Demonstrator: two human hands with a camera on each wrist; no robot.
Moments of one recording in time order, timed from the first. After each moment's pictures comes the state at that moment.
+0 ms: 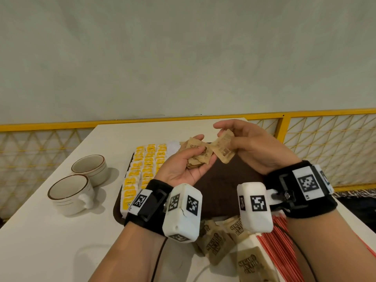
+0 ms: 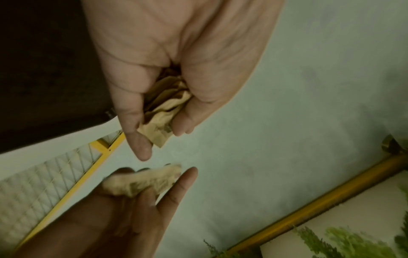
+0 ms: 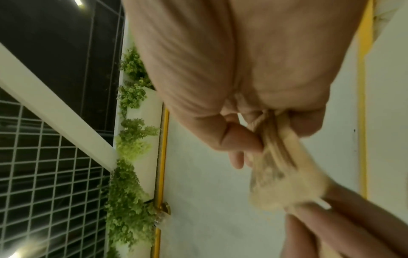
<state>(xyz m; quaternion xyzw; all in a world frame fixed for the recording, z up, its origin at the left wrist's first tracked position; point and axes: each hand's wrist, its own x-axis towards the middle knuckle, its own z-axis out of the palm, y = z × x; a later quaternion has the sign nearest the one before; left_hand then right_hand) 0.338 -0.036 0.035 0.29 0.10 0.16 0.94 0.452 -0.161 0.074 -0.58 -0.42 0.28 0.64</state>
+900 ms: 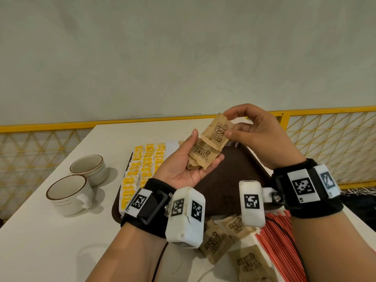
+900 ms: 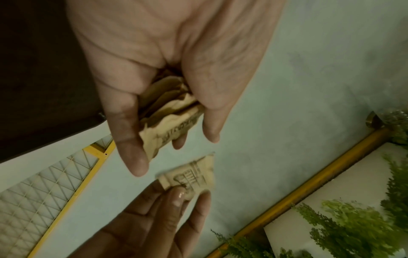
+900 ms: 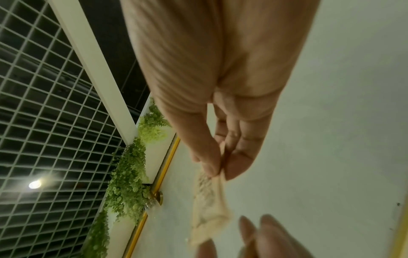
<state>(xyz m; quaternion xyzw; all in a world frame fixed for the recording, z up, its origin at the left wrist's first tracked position) 0.335 -0.045 0.044 0.34 0.12 0.11 0.92 0.455 -0.173 0.082 -0.59 -0.48 0.10 0.64</state>
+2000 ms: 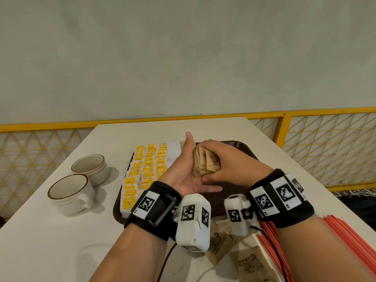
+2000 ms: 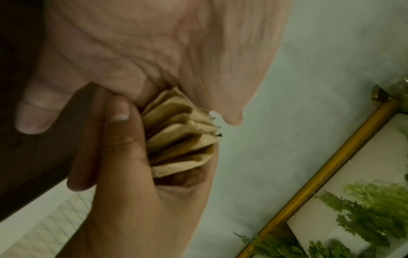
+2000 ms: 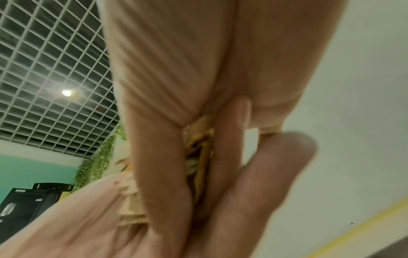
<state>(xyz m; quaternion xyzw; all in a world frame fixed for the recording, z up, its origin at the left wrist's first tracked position) 0.343 -0.038 0.027 0.47 0.19 0.01 0.86 0.443 -0.142 0.044 -0.73 -0.62 0.08 0.28</state>
